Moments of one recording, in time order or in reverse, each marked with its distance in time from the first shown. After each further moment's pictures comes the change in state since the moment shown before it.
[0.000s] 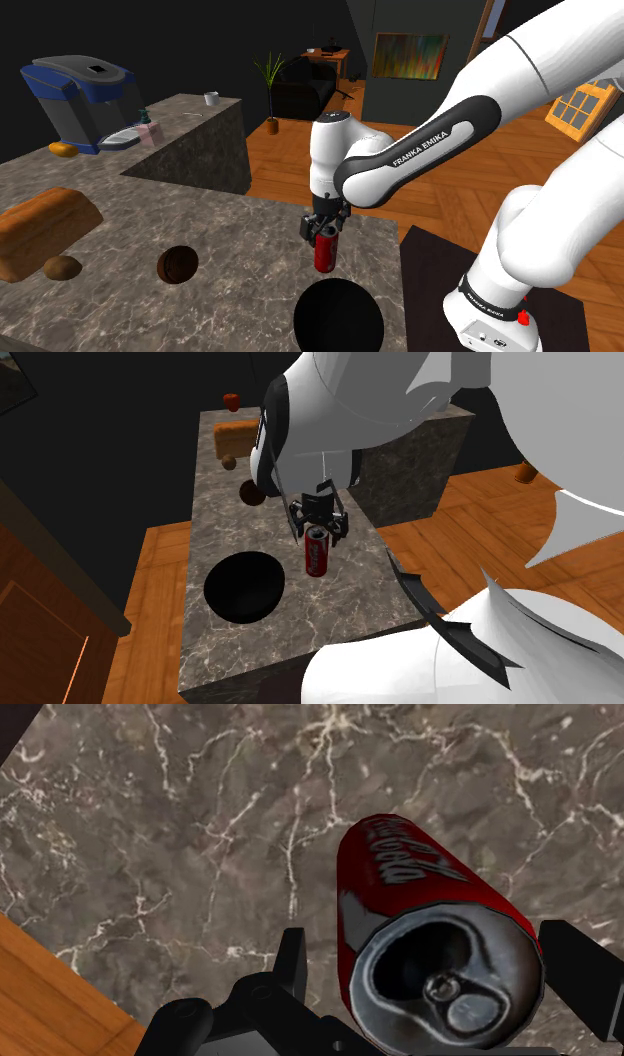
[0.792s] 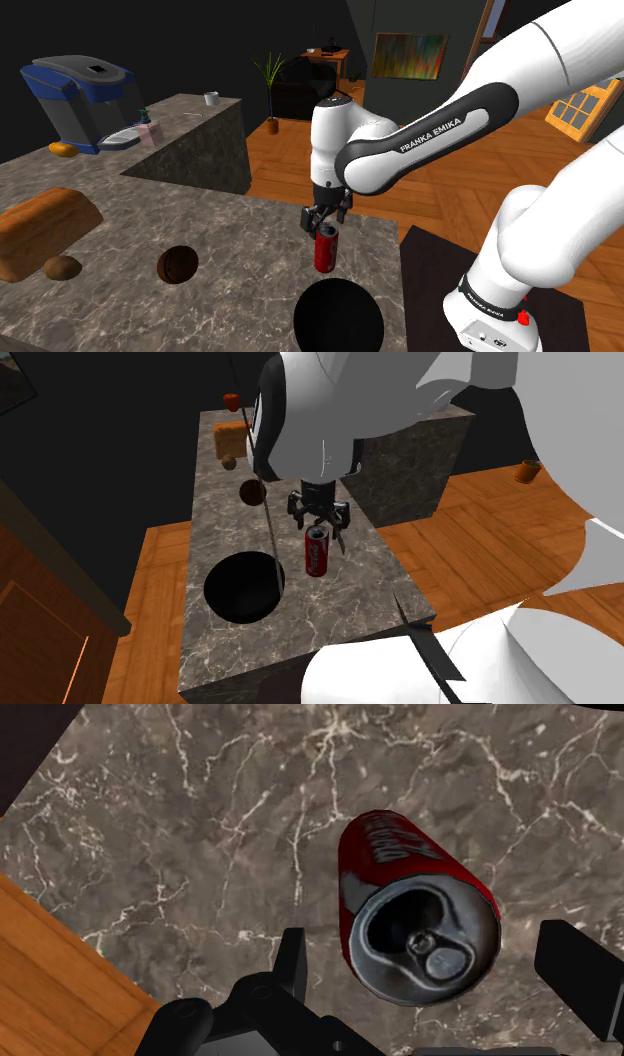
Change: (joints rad) arm 0.006 -0.060 -0.013 0.032 0.011 -0.092 -0.011
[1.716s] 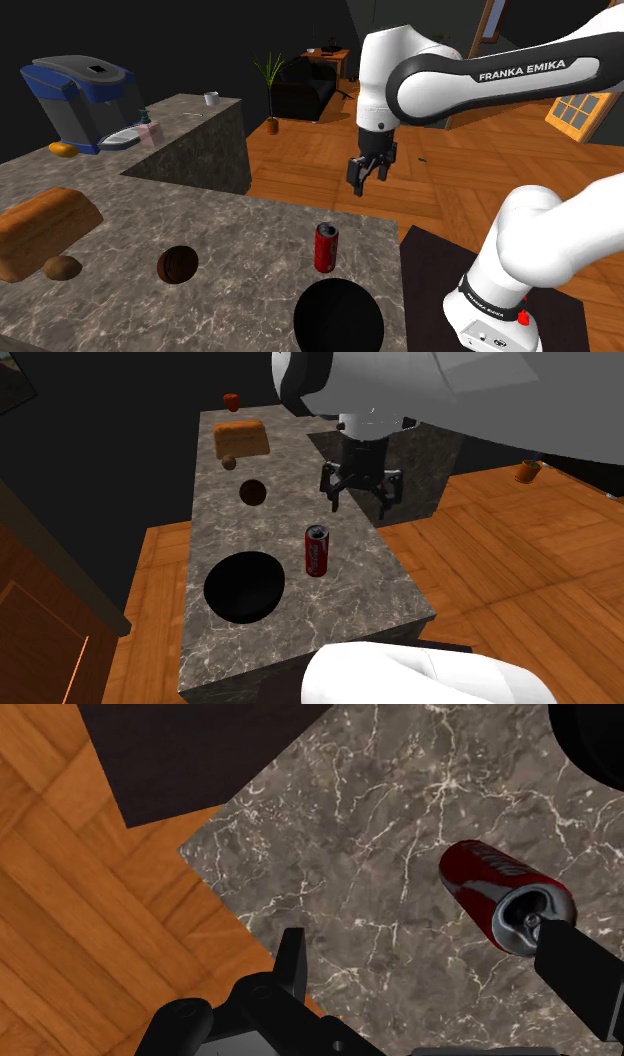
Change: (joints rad) arm -0.018 -0.365 -0.175 0.026 -0.051 -0.442 -0.208
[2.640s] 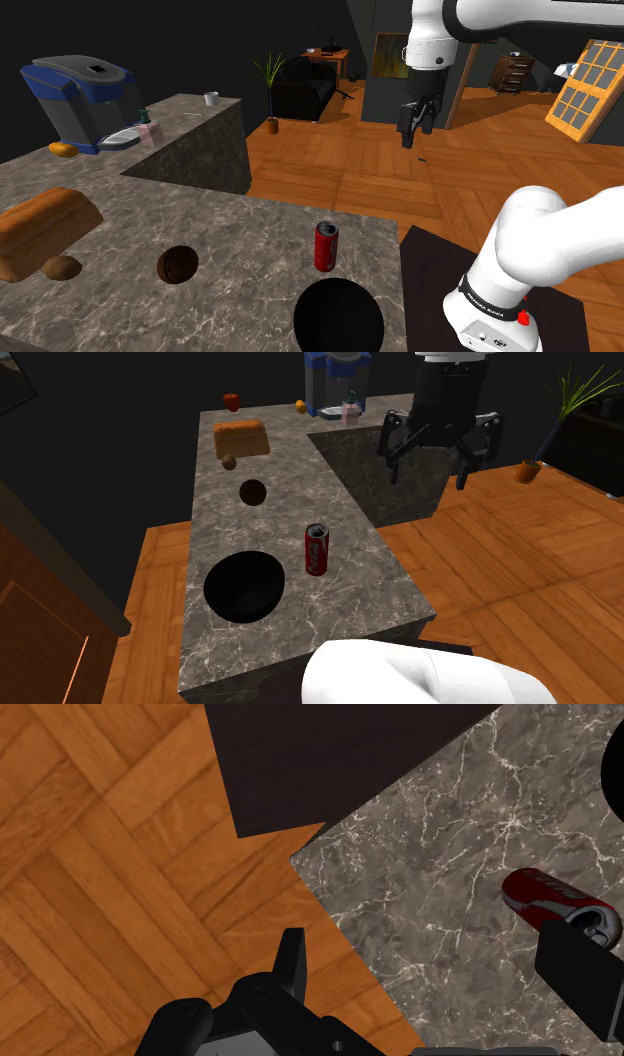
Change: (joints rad) arm -0.048 -0.141 -0.161 0.202 -0.143 -0.379 -0.211
